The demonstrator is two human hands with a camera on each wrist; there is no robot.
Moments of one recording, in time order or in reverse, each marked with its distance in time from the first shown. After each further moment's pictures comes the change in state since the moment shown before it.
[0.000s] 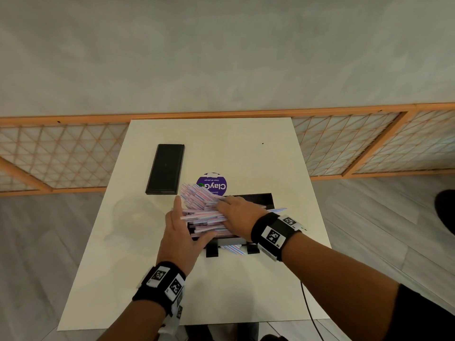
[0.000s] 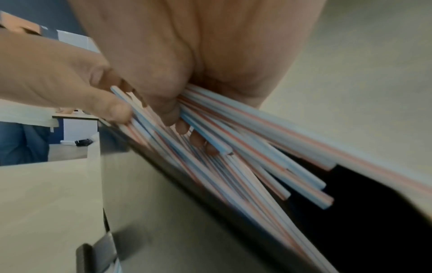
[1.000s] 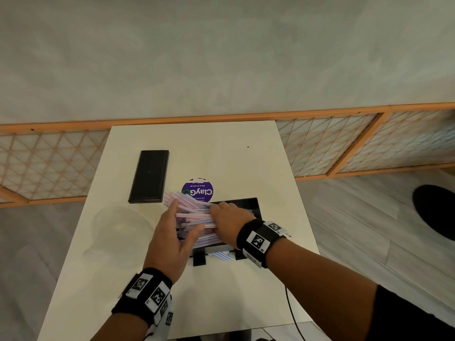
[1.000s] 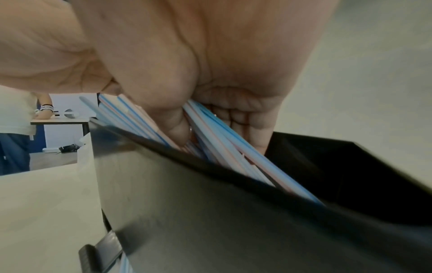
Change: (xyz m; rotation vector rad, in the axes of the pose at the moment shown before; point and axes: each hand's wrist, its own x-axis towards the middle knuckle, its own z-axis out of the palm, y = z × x) left_hand 0.009 0.020 -0.008 -0.210 -0.069 0.121; right_hand -0.002 0.005 0.005 0.006 0.008 0.180
